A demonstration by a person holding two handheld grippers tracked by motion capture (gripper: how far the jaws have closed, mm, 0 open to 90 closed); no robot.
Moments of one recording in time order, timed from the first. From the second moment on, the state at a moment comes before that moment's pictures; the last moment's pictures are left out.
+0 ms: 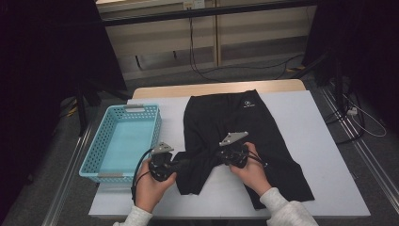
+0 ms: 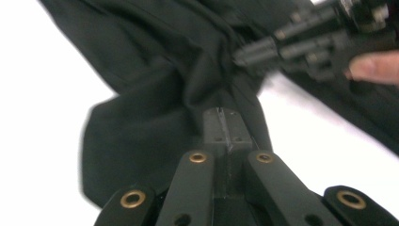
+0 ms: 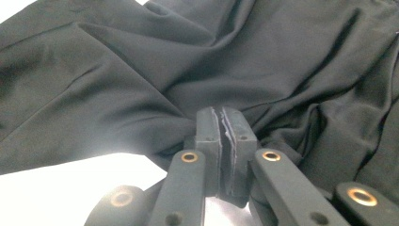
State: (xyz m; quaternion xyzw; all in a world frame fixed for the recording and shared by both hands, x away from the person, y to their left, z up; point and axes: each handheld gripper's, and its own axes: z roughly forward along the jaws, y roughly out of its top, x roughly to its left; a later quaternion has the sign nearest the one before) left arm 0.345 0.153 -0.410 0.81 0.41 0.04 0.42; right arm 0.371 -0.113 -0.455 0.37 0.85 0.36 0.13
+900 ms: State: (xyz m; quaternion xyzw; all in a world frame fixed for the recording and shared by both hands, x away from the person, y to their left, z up) left arm 0.315 0.097 -0.444 0.88 0.33 0.05 0.35; right arm 0.369 -0.117 -0.454 0.37 0.84 0.37 0.14
